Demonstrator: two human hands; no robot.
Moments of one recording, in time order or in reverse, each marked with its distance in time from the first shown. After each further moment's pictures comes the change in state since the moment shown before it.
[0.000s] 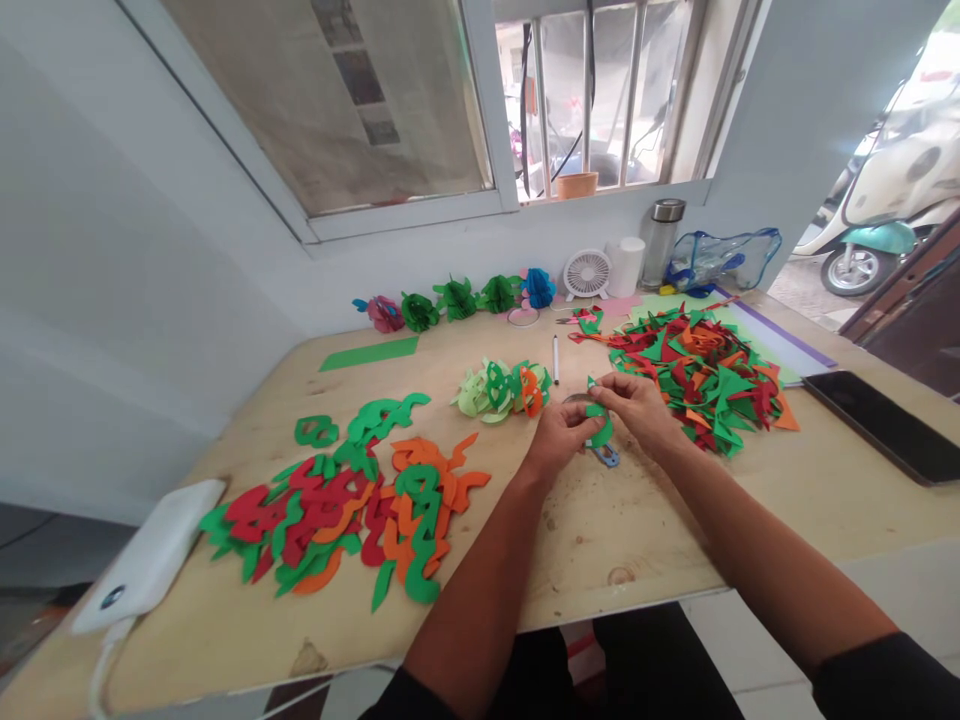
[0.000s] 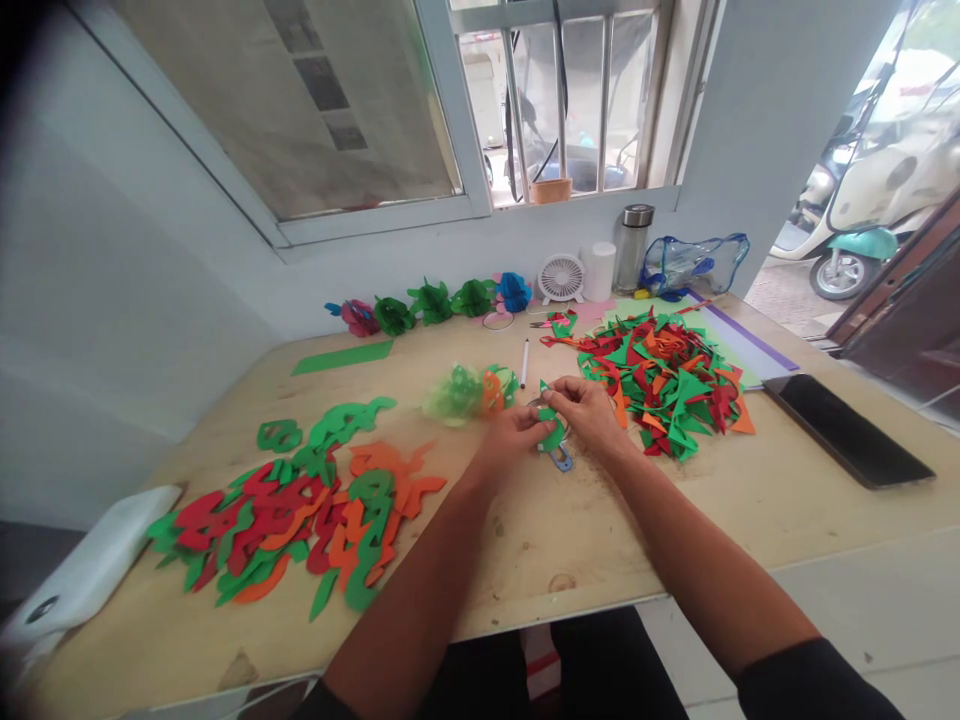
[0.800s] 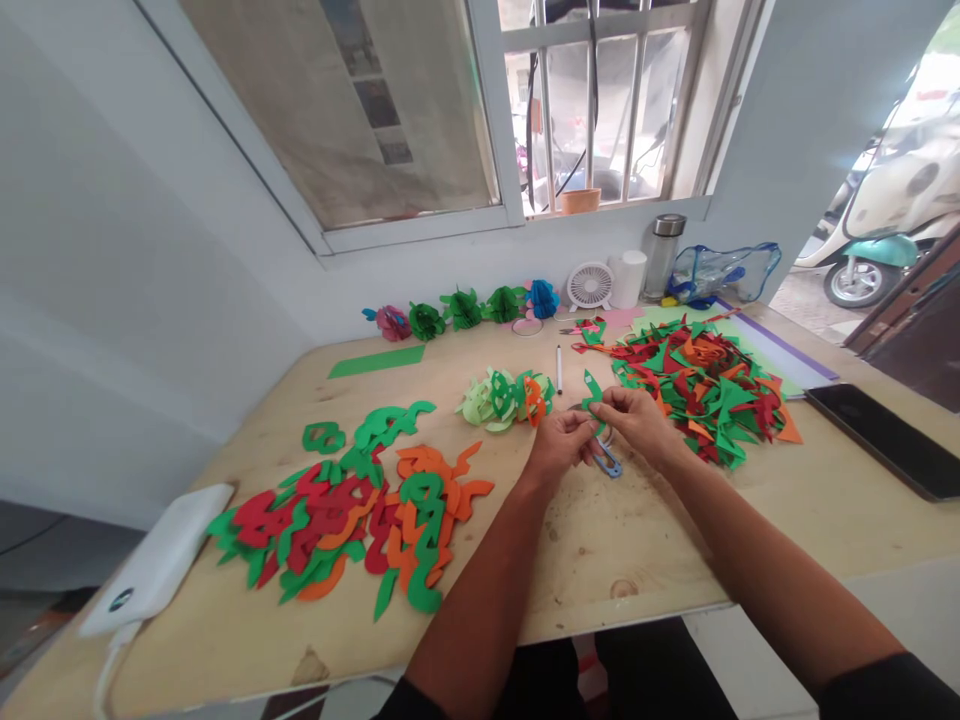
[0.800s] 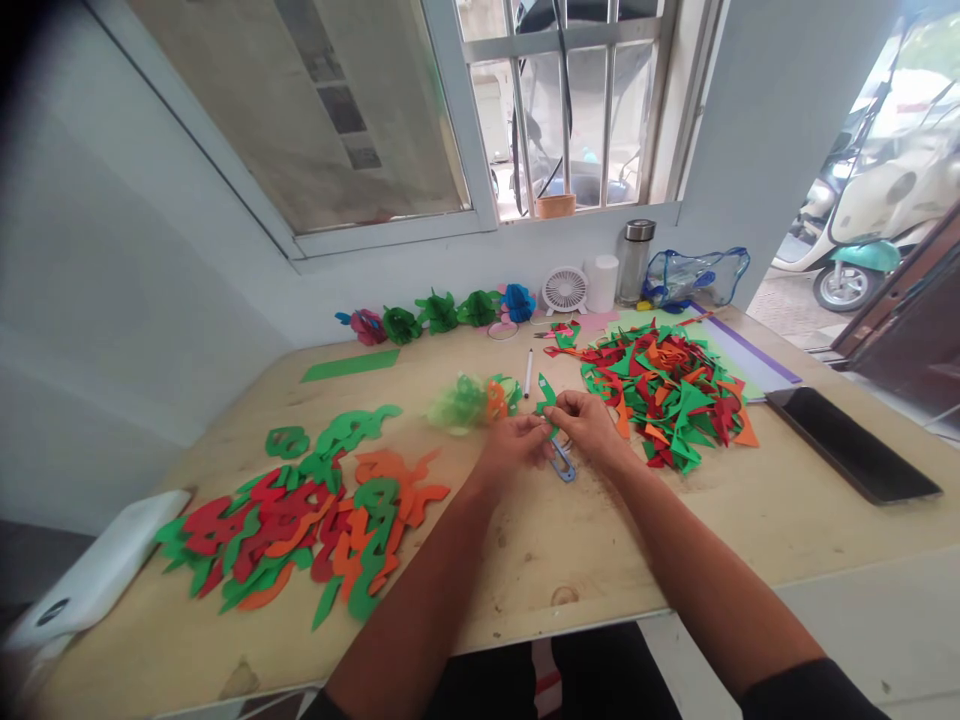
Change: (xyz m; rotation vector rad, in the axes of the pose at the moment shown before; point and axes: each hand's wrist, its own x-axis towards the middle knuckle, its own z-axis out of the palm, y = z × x) left_hand 0.004 -0.005 -0.003 0.033 0.018 0.016; right_hand 0.002 0.004 -0.003 -0.177 -0.086 -0.028
